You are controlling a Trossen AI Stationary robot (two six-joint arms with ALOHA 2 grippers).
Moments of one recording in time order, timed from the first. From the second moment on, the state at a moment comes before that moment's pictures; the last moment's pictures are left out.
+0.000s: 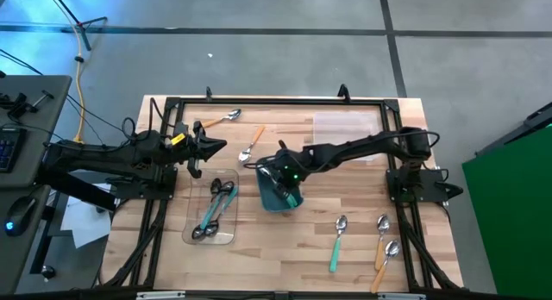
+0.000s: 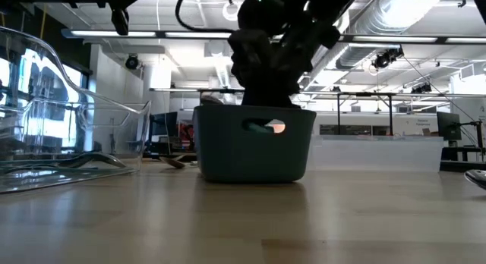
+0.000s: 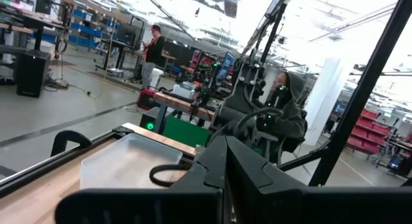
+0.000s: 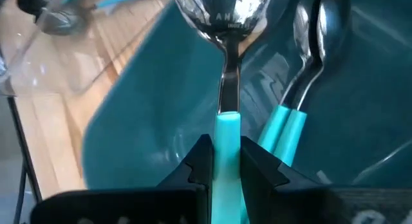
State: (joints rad) left arm 0.01 0.57 0.39 0.36 -0.17 -0.31; right arm -0.02 1.90 1.26 -0.33 -0.22 0.67
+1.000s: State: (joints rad) left arm 0.01 0.57 0.39 0.36 -0.17 -0.31; right arm -0.04 1.91 1.26 -0.33 -0.27 0.61
